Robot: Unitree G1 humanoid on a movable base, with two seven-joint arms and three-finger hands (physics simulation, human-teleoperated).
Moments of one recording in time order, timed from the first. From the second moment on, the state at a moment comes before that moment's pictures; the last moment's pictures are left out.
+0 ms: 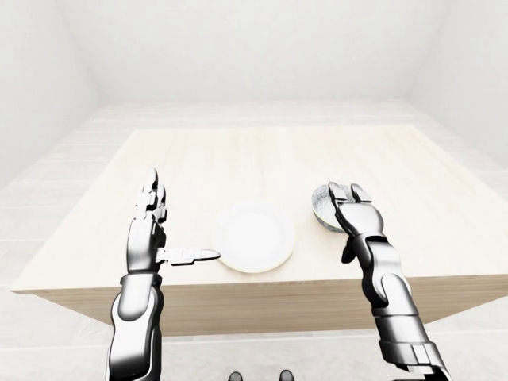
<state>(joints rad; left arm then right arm) 0.04 0.06 0.17 -0.39 0.03 0.09 -0.10 -0.25 -0.18 -0.07 0.08 -1.37 0.09 0.30</state>
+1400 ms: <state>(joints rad) 0.04 0.06 0.17 -0.40 0.03 0.09 -0.10 -0.39 -0.25 -0.04 0.59 -1.13 0.09 -0.01</state>
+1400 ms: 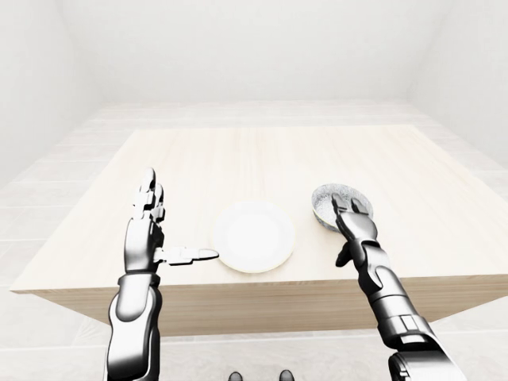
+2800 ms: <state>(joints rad) 0.05 0.06 0.17 -0.36 0.05 0.09 -0.10 -0.38 -0.26 -0.03 0.58 -1.12 0.09 -0.01</state>
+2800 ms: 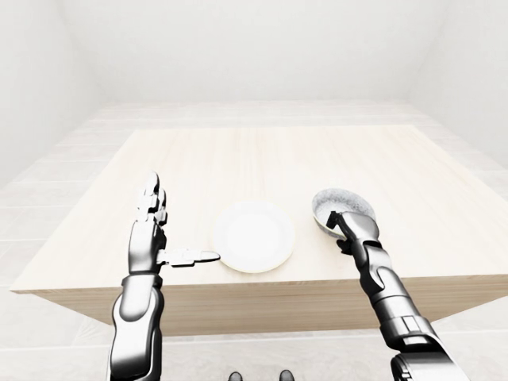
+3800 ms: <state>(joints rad) 0.05 0.06 0.17 -0.37 0.05 0.09 -0.10 -0.28 -0.25 -0.07 0.11 -1.35 0.09 0.35</state>
